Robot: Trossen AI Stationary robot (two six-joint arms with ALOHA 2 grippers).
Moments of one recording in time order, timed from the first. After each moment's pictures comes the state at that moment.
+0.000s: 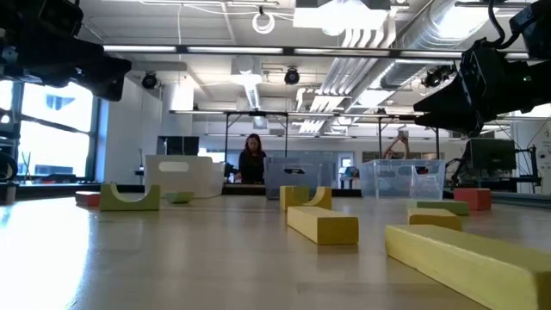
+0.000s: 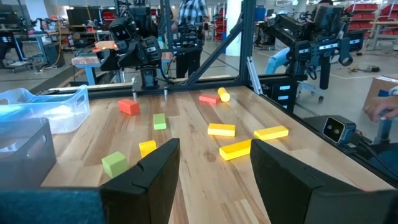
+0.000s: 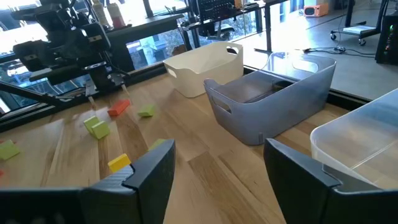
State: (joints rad) left arm 0.01 0.20 0.01 0.12 0.12 0.04; right arm 0.00 0.29 0.01 0.12 0.41 0.29
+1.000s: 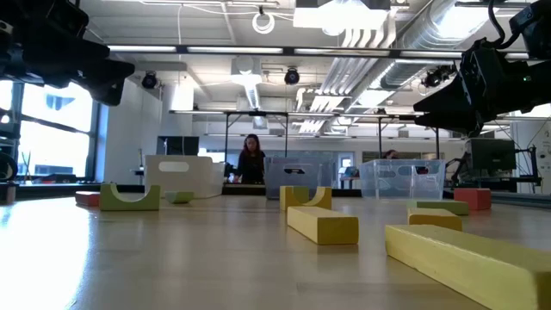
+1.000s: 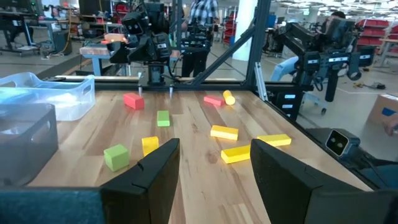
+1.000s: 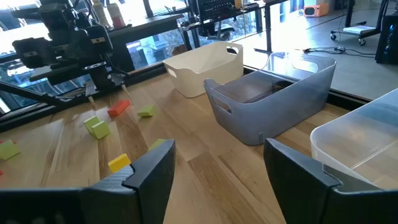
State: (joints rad) left arm 0.01 0.20 0.01 0.13 0.08 -0.05; right arm 0.00 0.29 0.01 0.12 0.41 0.29
